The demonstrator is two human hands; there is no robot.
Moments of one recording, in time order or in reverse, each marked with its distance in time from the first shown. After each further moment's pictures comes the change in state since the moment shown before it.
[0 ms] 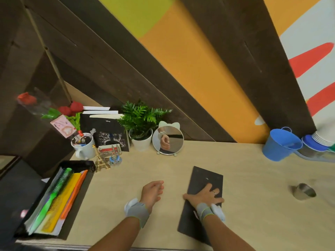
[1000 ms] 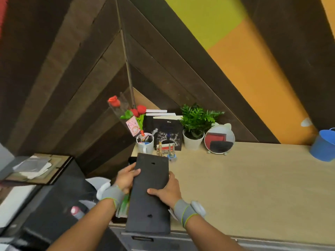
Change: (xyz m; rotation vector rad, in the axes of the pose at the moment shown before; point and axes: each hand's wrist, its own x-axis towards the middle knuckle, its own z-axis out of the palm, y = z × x) left_hand 0.000 0.066 -0.317 -0.208 0.017 0.164; right_hand -0.275 -0.180 0.122 0.527 -0.294 -0.614
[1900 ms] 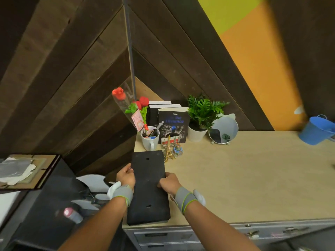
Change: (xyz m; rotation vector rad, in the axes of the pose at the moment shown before) left_hand 0.078 -0.028 -0.059 0.217 0.354 0.064; right_hand 0.046 -0.027 0.072 0.056 -0.012 0.211
